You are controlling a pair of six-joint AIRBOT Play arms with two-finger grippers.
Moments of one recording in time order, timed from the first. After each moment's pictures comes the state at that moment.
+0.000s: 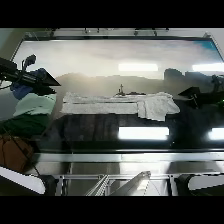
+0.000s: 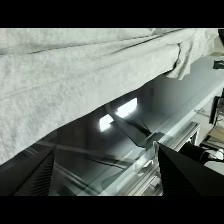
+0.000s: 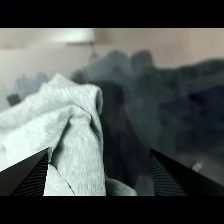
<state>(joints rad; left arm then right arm) 0.32 -1.82 1.70 -2.41 1.71 1.90 -0.52 -1.70 1.16 -0.66 1.17 1.03</state>
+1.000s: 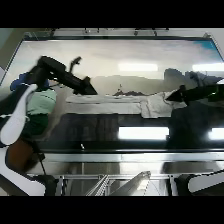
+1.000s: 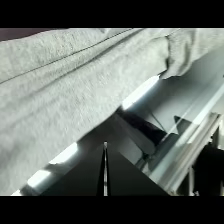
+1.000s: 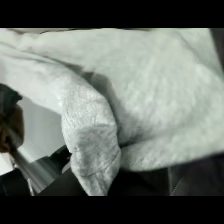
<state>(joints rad) -0.17 -1.85 1.57 -2.43 1.35 1.87 -0.41 -1.76 1.31 -0.64 1.49 1.05</state>
